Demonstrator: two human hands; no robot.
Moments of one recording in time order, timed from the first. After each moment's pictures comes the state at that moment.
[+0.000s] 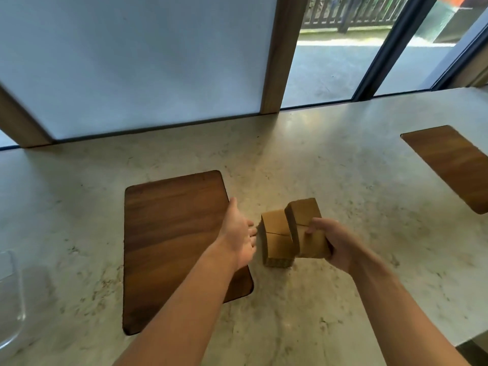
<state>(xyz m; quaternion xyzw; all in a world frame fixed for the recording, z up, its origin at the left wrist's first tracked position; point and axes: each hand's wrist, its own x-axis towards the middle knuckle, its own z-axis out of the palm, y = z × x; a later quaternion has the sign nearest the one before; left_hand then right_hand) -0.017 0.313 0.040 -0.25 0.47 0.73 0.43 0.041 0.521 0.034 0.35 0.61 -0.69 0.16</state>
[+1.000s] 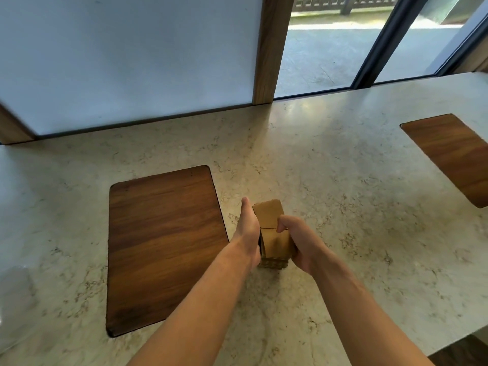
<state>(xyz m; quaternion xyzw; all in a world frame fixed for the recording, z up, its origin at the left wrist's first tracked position) -0.016 0.379 0.009 -0.27 0.49 0.73 0.39 0.028 0.484 0.023 0.31 0.61 -0.70 0.21</state>
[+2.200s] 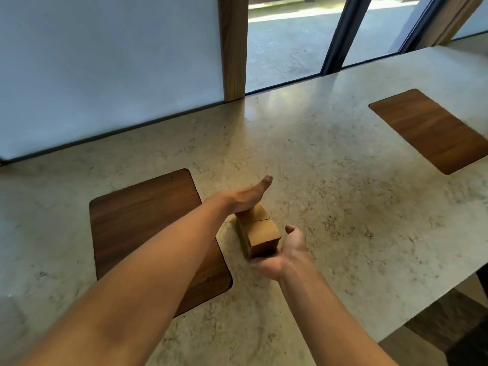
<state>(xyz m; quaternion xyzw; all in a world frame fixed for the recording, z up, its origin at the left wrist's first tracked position) -0.085 0.400 0.032 0.20 0.78 0.29 0.51 0.054 0.456 0.048 0.58 0.12 -0.80 0.07</state>
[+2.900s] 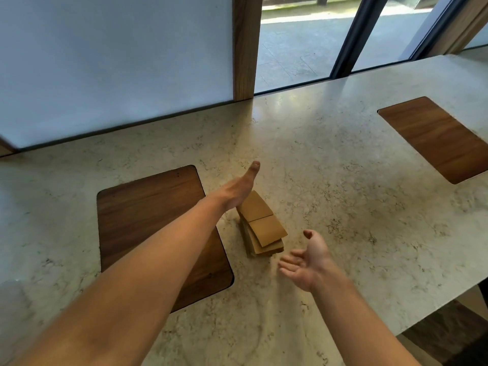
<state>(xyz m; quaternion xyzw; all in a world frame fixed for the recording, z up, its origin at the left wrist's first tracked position) -0.095 0.377 0.029 0.08 0.82 0.40 0.40 0.079 0.501 0.016 0.59 0.28 -0.74 0.11</state>
